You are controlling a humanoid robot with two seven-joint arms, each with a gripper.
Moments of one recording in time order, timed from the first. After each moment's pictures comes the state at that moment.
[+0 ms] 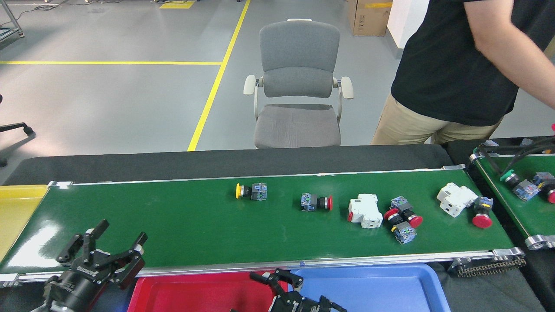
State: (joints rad) left arm -0.01 0.19 0.20 -1.55 -1.45 -0.52 -0.05; right arm -0.01 0.07 0.33 -1.47 1.42 -0.43 -0.08
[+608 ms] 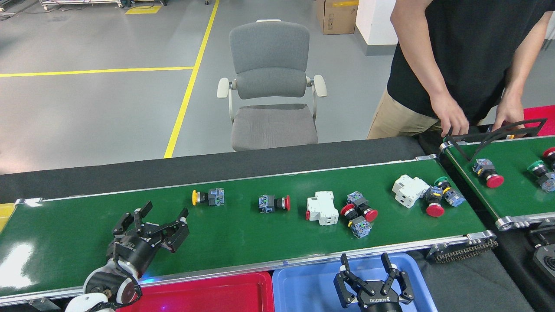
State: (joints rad) left arm -0.27 0.13 0.04 -1.25 -1.46 -0.33 -0.13; right arm 0.10 0.07 0.20 -1.53 1.39 0.11 -0.12
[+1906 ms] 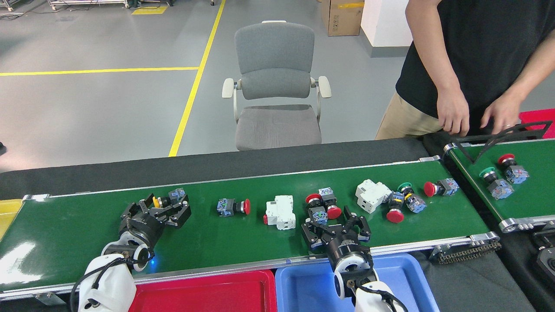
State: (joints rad) left arm -0.52 0.13 0.02 -0.84 -1.46 -0.23 -0.13; right arm -0.35 0.15 0.34 -1.07 1.39 0.16 0.06
